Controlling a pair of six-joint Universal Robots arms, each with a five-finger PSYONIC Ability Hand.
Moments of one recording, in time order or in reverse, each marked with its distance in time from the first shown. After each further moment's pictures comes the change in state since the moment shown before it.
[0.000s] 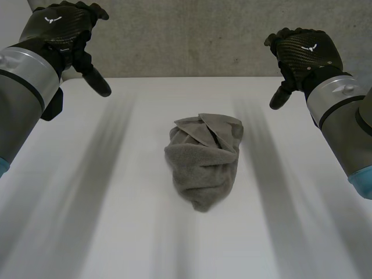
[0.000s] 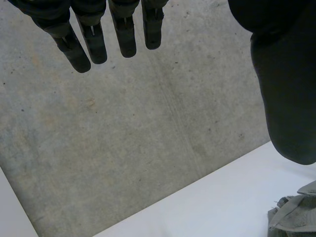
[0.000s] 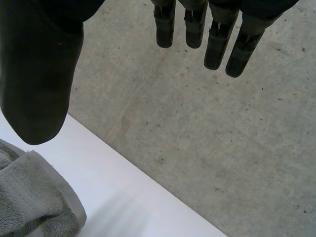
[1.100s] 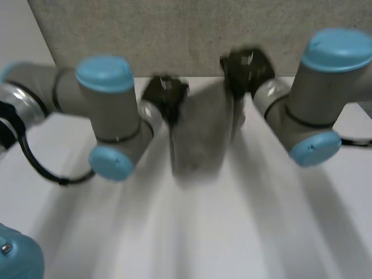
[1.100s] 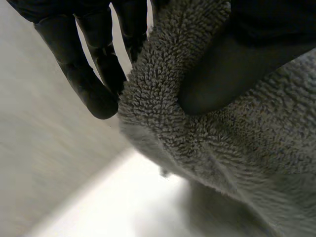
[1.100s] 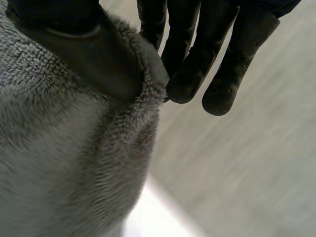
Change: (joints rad) left arm -0.192 -0.666 0.507 0.035 0.051 0.190; right arm 0.073 0.410 -0.421 -0.027 -0.139 -0.087; left_hand 1.135 1.202 1.278 1.245 1.221; right_hand 1.095 1.053 1.089 1.087 1.100
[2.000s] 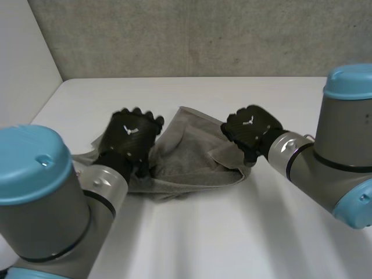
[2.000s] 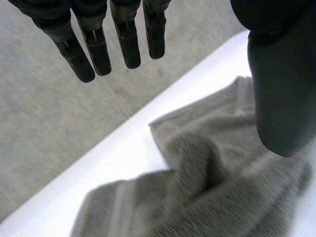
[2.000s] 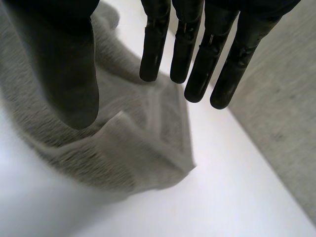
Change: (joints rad) left arm -0.071 0.614 -0.949 0.240 -0.172 0.000; right arm -0.016 -0.243 0.455 0.219 -0.096 -0.253; left_hand -1.030 -1.086 -1.172 -1.141 -1.104; right_hand -0.682 -0.644 -0.690 -0.702 -0.721
